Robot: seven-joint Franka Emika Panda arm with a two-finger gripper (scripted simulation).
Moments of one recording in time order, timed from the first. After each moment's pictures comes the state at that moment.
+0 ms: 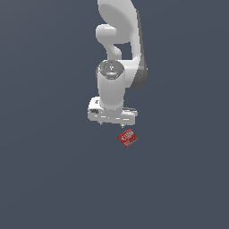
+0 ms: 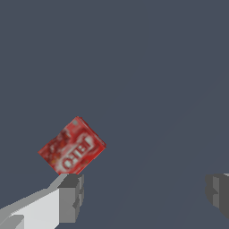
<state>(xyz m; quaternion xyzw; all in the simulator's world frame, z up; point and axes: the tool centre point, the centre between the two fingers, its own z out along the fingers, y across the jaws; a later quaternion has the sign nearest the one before) 0.000 -0.013 0.149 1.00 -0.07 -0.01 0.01</state>
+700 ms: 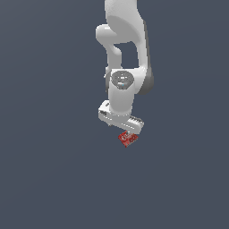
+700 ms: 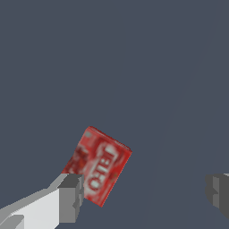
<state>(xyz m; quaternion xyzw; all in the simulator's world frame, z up) 0.002 0.022 0.117 0.98 -0.22 0.00 0.00</state>
